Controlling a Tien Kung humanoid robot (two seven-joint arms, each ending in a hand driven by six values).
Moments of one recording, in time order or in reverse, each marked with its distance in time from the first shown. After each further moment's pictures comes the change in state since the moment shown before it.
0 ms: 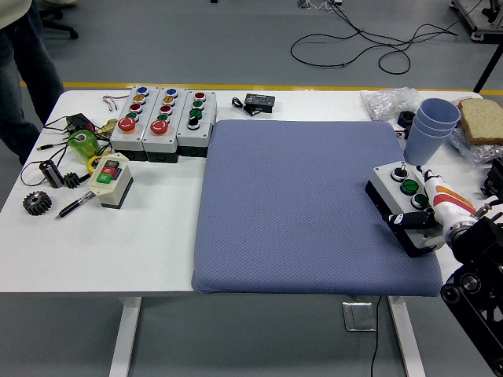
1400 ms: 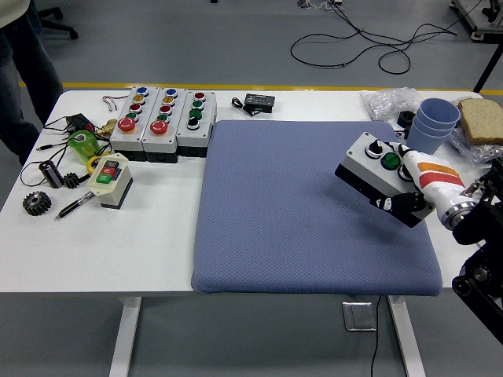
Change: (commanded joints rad) left arm 0.002 0.000 -0.014 0.000 0.016 0.000 0.002; right arm 0.140 -0.193 -0.203 0.020 0.071 -0.021 0.401
